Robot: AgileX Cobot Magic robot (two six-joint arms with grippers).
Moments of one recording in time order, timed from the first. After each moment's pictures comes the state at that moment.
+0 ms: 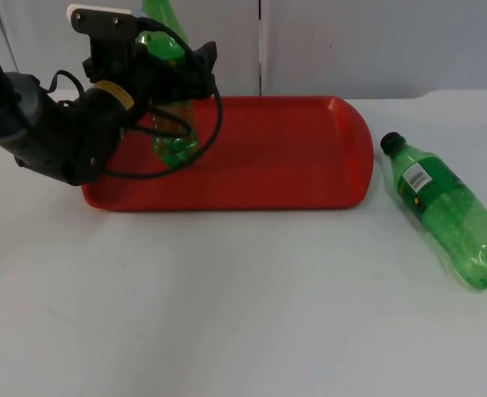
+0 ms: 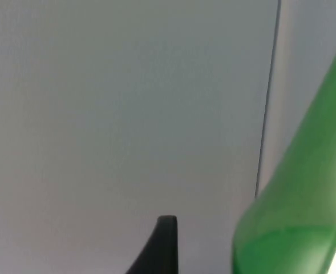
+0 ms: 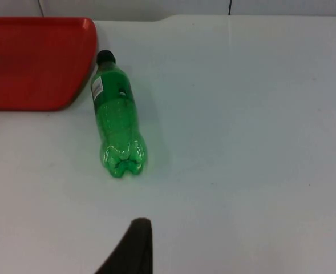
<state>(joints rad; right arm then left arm) 0.09 0.00 -0.52 -0.07 1.08 0.03 -0.22 2.47 -1.41 0.19 -1.04 -0.16</state>
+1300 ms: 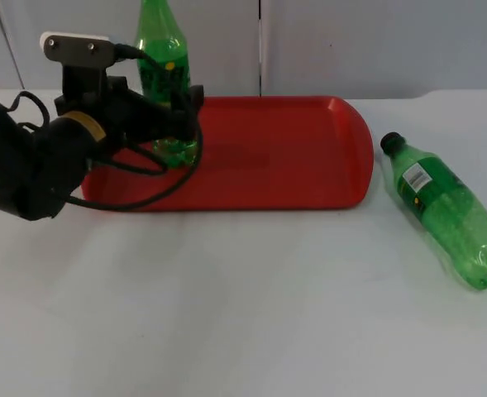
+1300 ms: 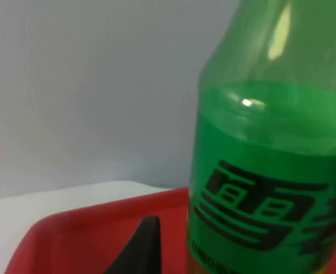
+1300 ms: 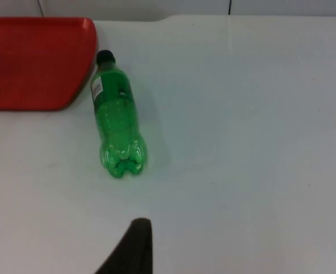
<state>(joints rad) 0.09 0.00 -0.52 -0.07 1.08 0.03 -0.22 2.29 -1.05 0.16 -1.04 -0.14</state>
